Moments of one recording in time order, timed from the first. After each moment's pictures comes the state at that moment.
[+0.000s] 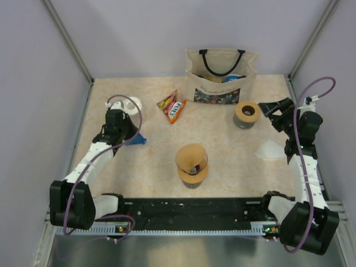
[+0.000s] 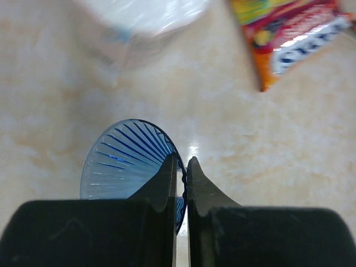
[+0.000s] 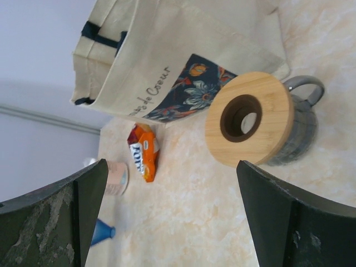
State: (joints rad) left arm -0.12 1.20 0.73 -0.21 -0.02 -0.51; right arm -0.28 0.97 0.66 0.10 -0.47 0.81
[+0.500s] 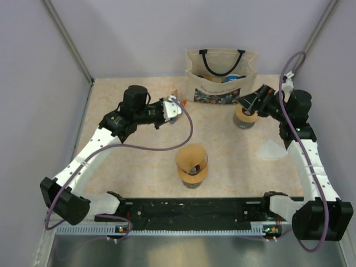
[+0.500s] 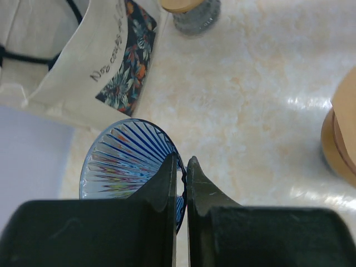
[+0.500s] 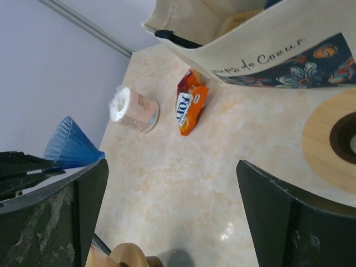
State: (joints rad) left arm -0.51 1.27 1.28 -0.47 0.53 0.63; right arm -0.05 1.08 0.94 -0.08 -0.62 0.63
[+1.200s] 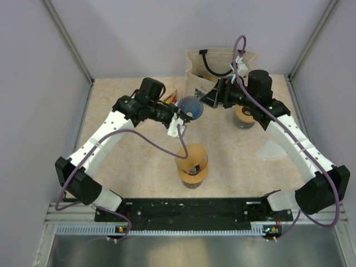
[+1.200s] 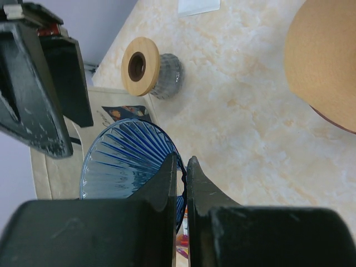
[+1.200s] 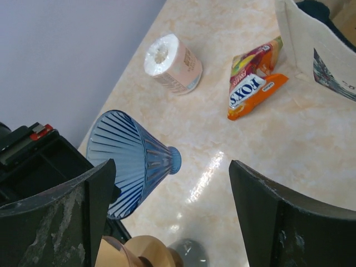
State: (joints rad) left arm -0.56 1.47 1.54 -0.85 0.84 1.53; right arm 0.37 1.33 1.31 -0.26 -0.52 0.46
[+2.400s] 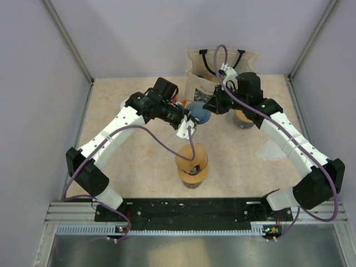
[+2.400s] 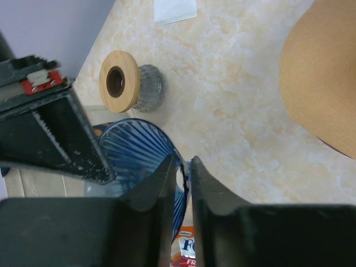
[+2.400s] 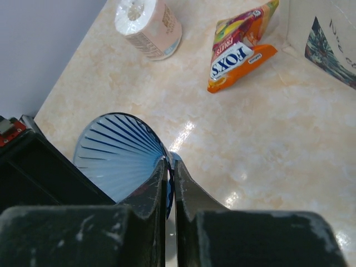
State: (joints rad) left arm -0.65 1.60 1.65 -0.95 0.80 1.59; right arm 0.45 1.40 1.36 -0.41 -0.44 0.27
